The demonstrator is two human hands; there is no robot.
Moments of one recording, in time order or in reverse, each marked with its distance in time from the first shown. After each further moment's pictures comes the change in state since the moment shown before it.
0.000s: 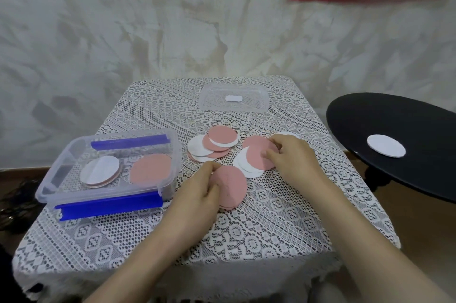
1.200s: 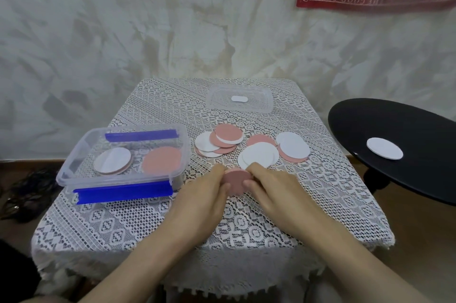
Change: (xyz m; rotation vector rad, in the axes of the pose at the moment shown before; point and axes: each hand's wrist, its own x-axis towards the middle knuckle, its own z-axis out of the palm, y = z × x) left_hand -0.014 -0.012 0.000 0.375 0.056 0.228; right_hand -0.083 -0.034 0.001 -0.040 -0.188 -0.432
